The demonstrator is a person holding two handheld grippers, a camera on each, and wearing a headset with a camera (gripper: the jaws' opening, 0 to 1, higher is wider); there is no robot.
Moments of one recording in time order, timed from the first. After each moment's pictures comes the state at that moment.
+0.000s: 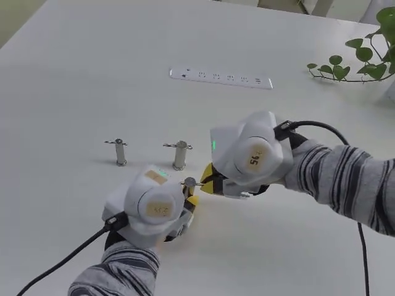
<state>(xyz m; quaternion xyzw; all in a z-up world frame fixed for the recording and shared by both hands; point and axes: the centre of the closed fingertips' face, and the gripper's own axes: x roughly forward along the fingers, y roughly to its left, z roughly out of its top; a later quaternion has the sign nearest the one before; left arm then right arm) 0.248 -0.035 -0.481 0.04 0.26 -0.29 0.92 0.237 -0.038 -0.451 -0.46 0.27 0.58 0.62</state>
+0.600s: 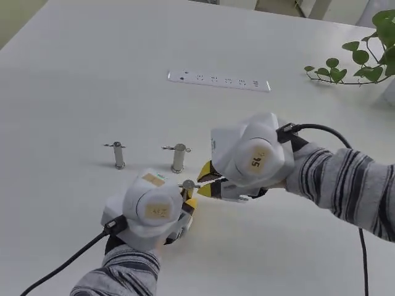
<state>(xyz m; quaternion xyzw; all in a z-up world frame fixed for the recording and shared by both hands) 0.249 -0.035 -0.482 0.03 0.26 -0.28 0.92 0.237 -0.039 -0.440 -0.45 0.26 0.57 0.64</state>
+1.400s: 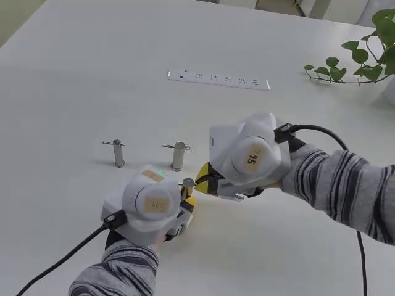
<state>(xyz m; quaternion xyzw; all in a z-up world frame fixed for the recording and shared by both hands) 0.248 -0.035 -0.484 0.02 0.28 -0.29 0.92 0.238 -0.035 -0.444 -0.43 0.27 0.56 0.65</state>
